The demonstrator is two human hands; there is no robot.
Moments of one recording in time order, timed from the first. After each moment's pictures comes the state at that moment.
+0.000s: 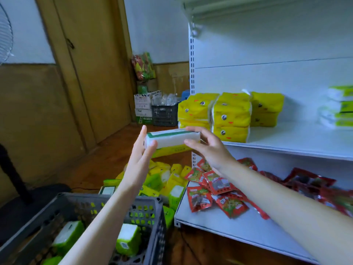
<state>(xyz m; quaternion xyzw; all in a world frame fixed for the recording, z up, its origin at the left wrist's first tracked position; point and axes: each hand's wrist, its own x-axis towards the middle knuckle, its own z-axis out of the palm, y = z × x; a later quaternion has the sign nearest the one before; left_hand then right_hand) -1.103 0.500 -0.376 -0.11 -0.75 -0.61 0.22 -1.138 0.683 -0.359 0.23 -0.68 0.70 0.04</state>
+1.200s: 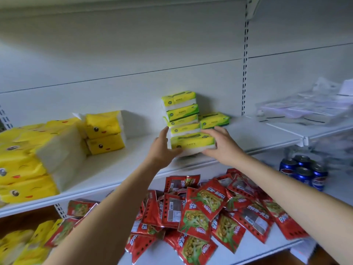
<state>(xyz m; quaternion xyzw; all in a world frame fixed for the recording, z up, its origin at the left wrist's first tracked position) -1.232 0.996 -0.359 -0.30 -0.86 -0.41 0.00 -1.139 1.162 -0.370 -0.08 -0.92 0.33 0.23</state>
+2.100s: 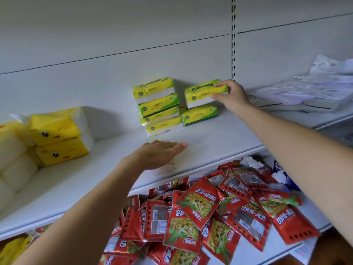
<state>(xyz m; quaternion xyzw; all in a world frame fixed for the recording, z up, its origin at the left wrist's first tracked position) -1.246 1.062 -0.353 -0.39 -0.91 -0.06 -0.11 -1.242 1.325 -0.344 -0.17 -0.76 0.47 0.42</state>
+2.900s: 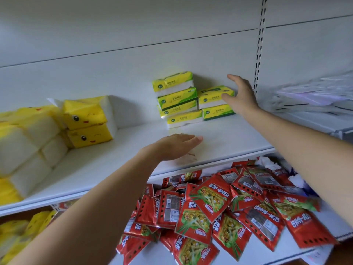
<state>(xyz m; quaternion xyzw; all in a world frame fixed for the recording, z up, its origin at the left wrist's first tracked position) -1.246 1.051 -0.357 -0.40 -0.90 -0.14 -0.12 -1.242 1.283 -0.349 -0.15 -0.82 0.35 0.43</state>
